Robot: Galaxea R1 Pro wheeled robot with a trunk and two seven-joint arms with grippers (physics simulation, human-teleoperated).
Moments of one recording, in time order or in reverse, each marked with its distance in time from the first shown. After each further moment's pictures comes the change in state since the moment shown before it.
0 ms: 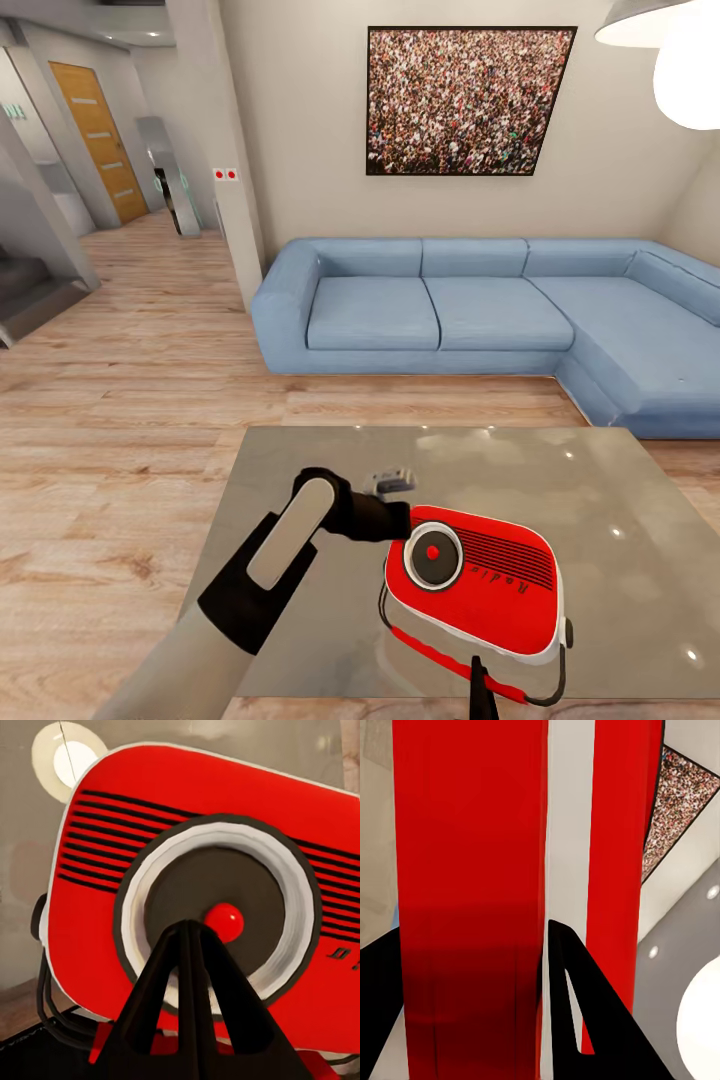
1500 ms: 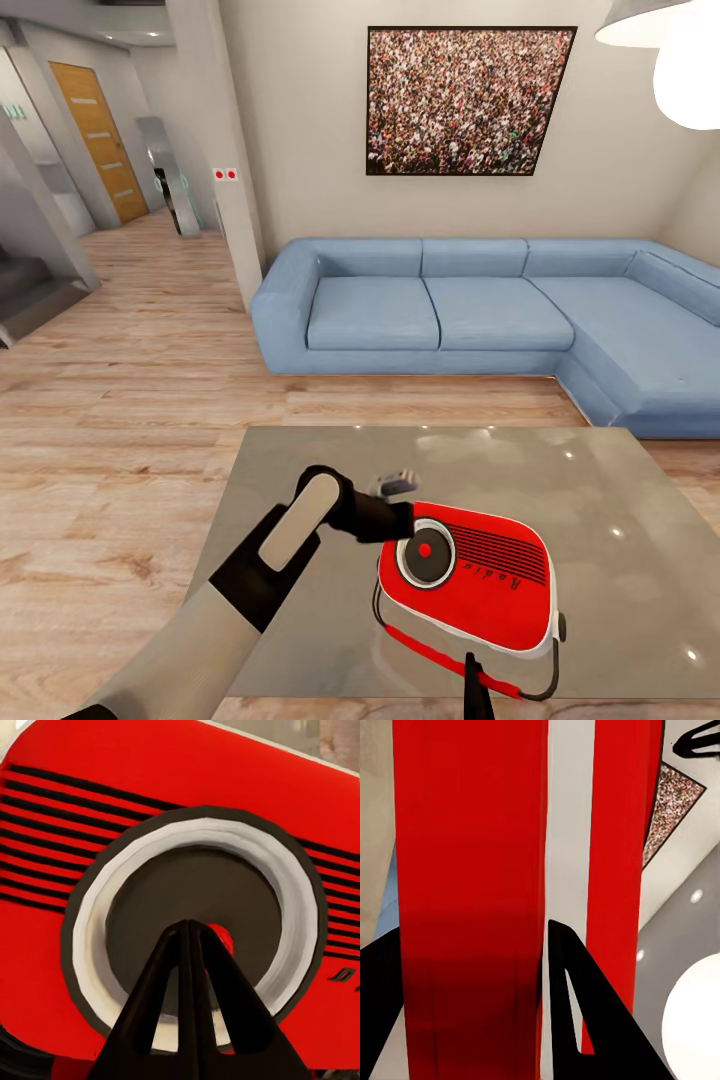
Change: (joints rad) left arm -0.057 0.000 -0.006 0.163 -0.002 -0.013 -0.166; right arm 0.000 0.006 0.000 -0.001 0.048 0.000 0.000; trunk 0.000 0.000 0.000
